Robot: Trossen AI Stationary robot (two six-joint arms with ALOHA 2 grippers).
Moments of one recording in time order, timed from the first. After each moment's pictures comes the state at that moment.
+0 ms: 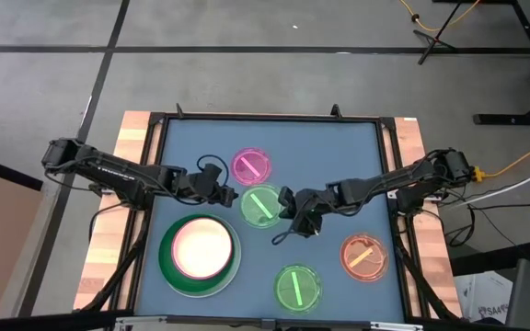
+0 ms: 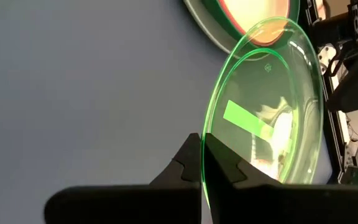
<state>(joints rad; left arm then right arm) -0.11 1.18 0.66 -0.17 -0.27 -1.28 0.19 1.58 0.98 -0.16 0.06 -1.03</state>
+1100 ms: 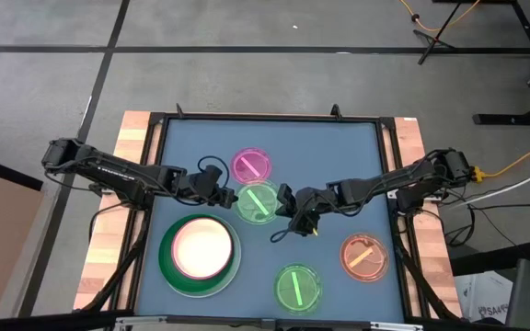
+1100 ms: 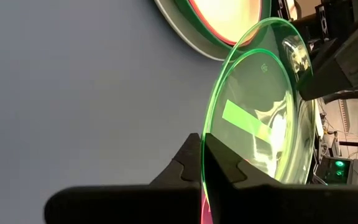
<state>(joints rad) -0.11 1.18 0.66 -0.17 -0.21 -1.31 0.19 1.58 0.98 -0.10 0.11 -1.03</state>
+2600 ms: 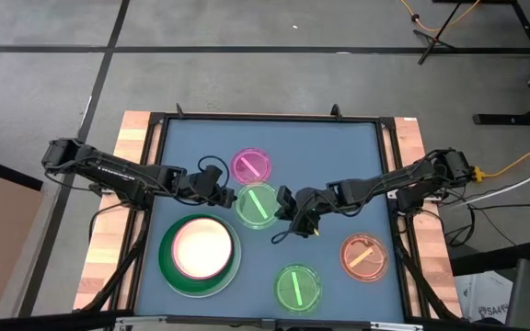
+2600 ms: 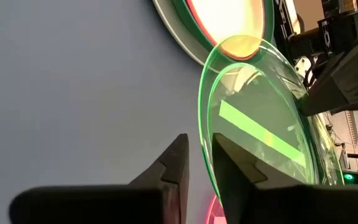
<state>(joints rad) -0.11 1.18 0.66 -0.17 -0.21 -1.30 0.19 1.58 0.98 -0.09 0.04 -1.03</state>
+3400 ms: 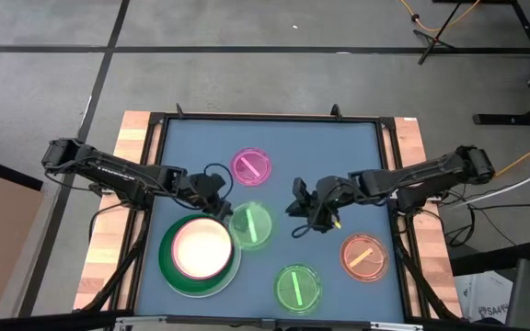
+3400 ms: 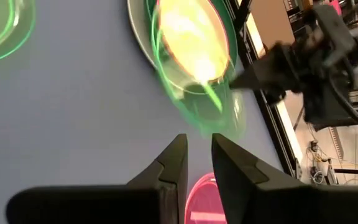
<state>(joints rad) -0.11 1.18 0.66 -0.21 0.05 -1.20 0.19 1.36 0.98 -0.22 -0.02 -1.03</state>
